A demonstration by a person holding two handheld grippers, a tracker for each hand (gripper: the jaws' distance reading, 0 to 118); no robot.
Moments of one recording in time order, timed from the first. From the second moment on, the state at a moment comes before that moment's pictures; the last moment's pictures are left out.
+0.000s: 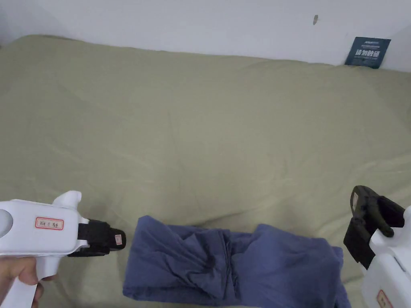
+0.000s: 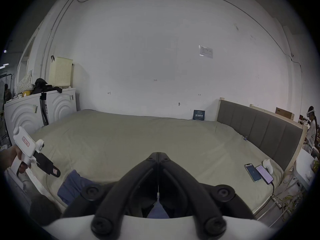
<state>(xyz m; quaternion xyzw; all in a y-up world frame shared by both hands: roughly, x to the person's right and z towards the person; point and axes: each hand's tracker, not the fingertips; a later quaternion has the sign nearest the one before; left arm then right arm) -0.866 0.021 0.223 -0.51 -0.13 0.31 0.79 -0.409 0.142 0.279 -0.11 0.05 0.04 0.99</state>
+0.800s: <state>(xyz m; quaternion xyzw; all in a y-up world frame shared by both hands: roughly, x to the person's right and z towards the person) -0.840 -0.017 0.207 -0.49 -0.20 0.46 0.71 -0.413 0.150 0.285 -0.11 0.07 0.06 0.99</state>
